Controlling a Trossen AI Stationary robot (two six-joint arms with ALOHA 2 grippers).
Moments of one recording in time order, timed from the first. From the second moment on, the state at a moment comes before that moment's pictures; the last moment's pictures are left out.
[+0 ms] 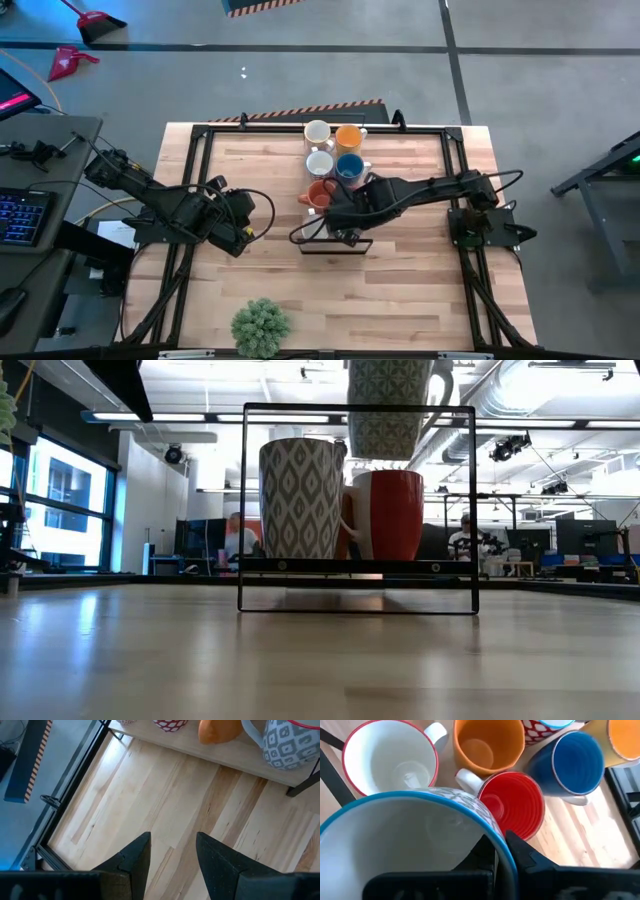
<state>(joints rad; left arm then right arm) -0.47 1.30 1.22 -1.40 -0.68 -0.86 0.22 1.95 2.09 -1.57 0.40 0.67</state>
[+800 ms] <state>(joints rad) -0.47 1.30 1.22 -1.40 -0.68 -0.86 0.18 1.95 2.01 -1.57 0.27 0.81</state>
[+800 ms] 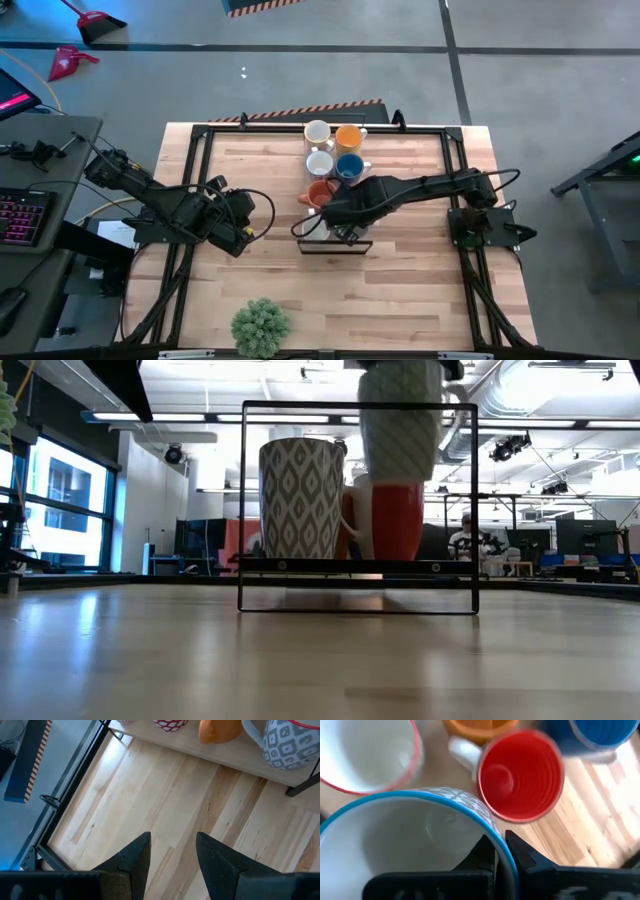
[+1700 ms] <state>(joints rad) -0.47 1.30 1.22 -1.40 -0.68 -0.86 0.18 1.95 1.84 -1.45 0.19 0.88</state>
